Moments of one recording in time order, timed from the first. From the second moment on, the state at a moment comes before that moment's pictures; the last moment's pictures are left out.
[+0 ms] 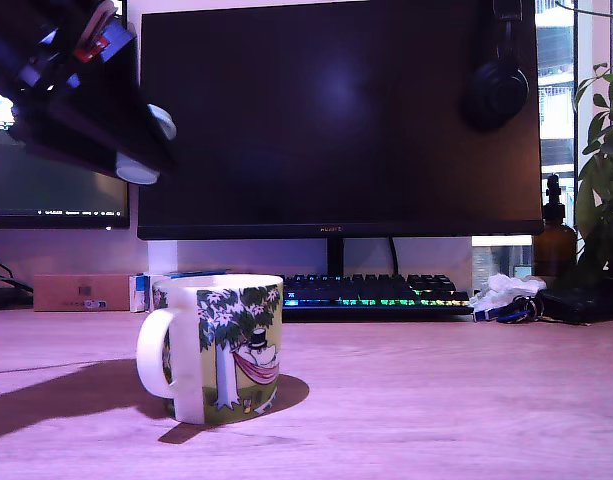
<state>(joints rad) -0.52 1.14 0.78 -0.39 0.36 0.07</state>
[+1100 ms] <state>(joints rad) -0.66 1.42 0.96 -0.57 0.28 0.09</state>
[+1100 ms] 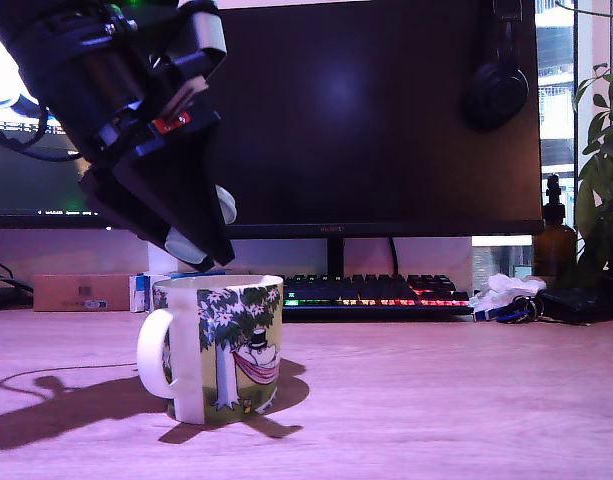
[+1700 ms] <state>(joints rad) -0.66 1.42 0.96 -0.58 0.28 0.09</state>
